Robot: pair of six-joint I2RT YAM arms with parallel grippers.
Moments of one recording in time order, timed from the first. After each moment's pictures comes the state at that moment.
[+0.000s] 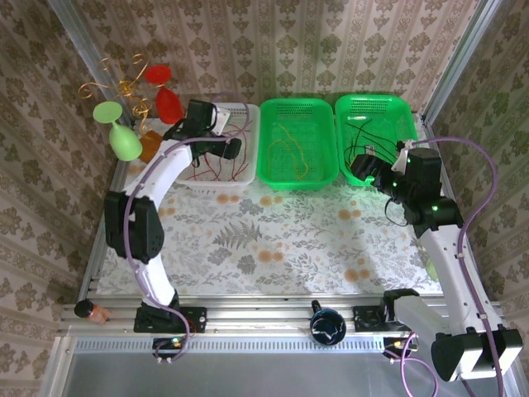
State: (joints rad) left arm -0.34 1.78 1.58 -0.57 0.02 0.15; right arm 0.02 0.97 1.00 -0.55 -0.22 0.53
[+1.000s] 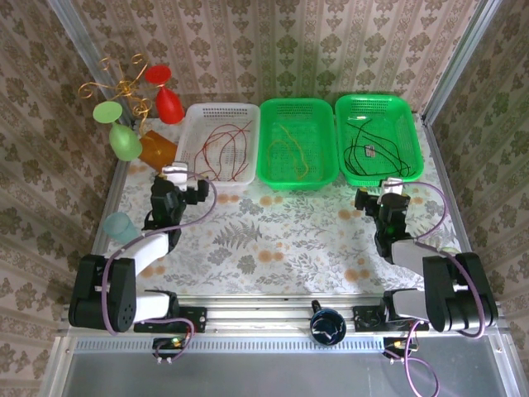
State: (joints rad) left arm -0.17 1.28 0.45 0.58 -0.06 0.06; right arm 0.03 1.29 0.30 0.60 0.25 0.10
